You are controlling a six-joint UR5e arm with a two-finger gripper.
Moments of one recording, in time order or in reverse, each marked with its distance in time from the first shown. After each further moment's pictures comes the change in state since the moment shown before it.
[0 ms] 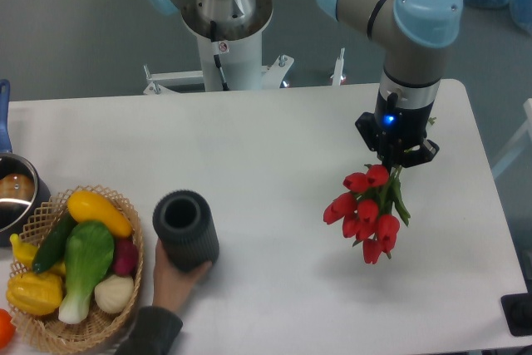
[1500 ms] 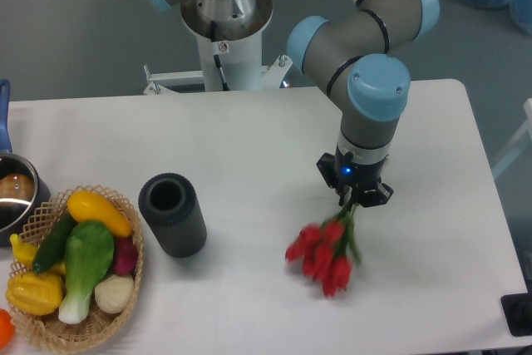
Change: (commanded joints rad) arm -0.084 -0.094 -0.049 0.103 0.000 -0.130
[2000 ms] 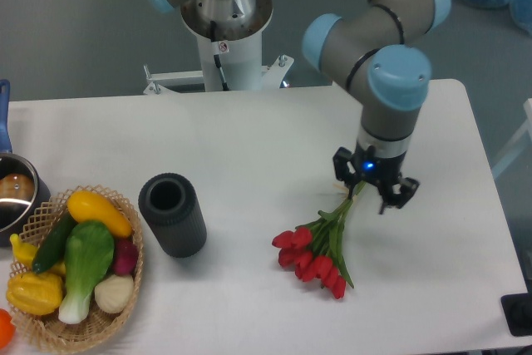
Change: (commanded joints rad) arm 0.123 0.000 -0.011 0.052 0.000 0.038
